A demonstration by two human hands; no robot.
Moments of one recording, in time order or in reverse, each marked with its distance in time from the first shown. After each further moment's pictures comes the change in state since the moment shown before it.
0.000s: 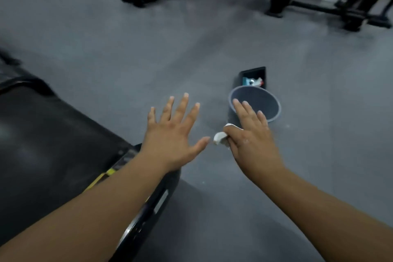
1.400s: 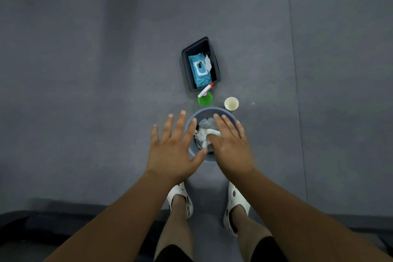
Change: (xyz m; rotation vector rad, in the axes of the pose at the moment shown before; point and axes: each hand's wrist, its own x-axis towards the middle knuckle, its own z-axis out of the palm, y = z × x) left_hand 0.399 0.106 -0.115 0.060 -0.499 0.379; right_hand 0.231 0.237 -0.032 0.138 -0.309 0.644
